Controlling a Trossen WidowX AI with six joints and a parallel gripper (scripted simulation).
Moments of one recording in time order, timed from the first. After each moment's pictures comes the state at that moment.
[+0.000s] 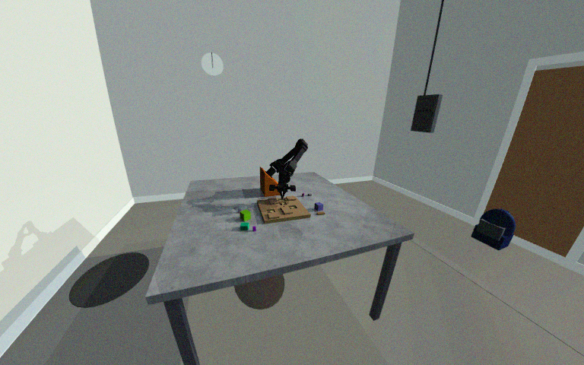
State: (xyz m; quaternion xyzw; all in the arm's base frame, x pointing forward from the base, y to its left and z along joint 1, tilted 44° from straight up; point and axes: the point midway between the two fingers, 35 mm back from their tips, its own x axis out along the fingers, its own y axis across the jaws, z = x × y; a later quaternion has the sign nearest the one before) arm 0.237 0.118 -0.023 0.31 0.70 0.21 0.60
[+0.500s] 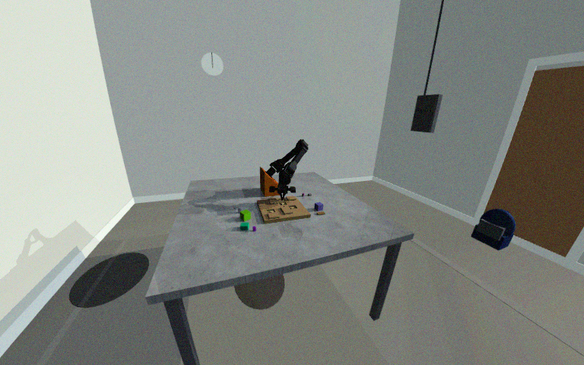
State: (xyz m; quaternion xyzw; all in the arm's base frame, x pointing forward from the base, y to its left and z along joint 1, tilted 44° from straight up) arm 0.235 0.127 -0.031 0.31 0.70 0.21 0.60
